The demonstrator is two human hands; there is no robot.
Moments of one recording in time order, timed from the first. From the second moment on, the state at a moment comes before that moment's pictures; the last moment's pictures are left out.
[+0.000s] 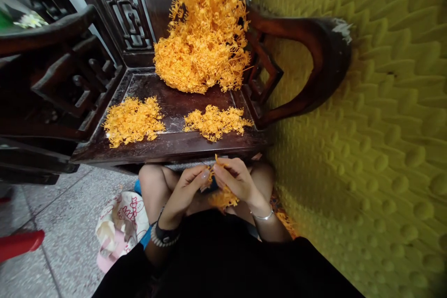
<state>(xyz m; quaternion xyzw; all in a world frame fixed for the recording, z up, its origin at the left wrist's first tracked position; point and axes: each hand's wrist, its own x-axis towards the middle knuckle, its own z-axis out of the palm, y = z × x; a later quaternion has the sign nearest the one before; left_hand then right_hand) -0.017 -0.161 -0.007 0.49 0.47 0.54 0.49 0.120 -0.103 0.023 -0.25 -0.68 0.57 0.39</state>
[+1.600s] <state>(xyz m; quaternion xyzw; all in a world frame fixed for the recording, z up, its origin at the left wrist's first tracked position) 0.012 -0.158 -0.029 0.46 0.50 0.60 0.43 0.110 -0.118 0.000 -0.46 -0.55 0.42 0.56</state>
